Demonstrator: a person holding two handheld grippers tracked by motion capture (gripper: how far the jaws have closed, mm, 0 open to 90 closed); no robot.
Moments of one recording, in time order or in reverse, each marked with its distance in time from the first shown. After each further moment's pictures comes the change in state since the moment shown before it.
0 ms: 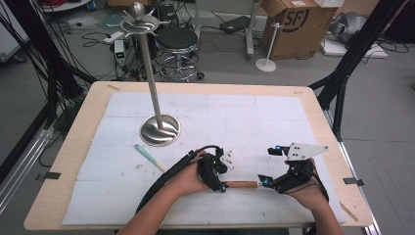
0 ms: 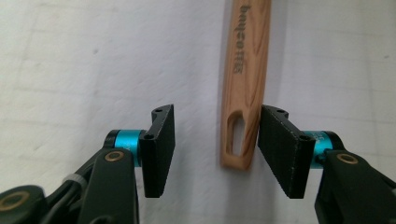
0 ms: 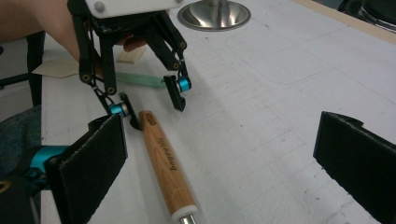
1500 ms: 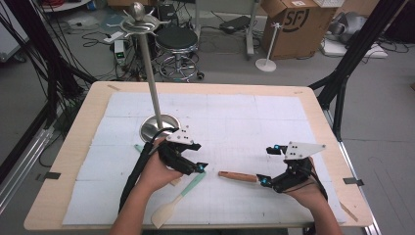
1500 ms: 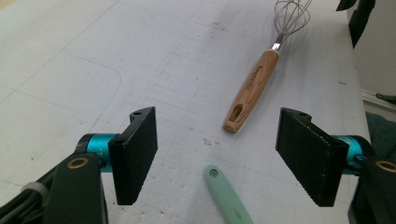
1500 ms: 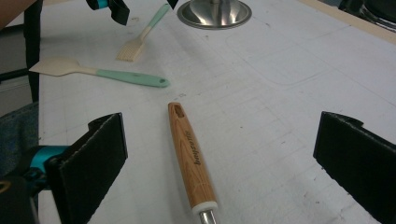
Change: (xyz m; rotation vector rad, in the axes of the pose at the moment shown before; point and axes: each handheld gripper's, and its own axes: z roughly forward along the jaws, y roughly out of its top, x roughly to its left) left arm 0.016 -0.059 -0.092 -0.401 0.098 -0.217; right arm 0.001 0.005 0.004 0.014 -0.004 -0.014
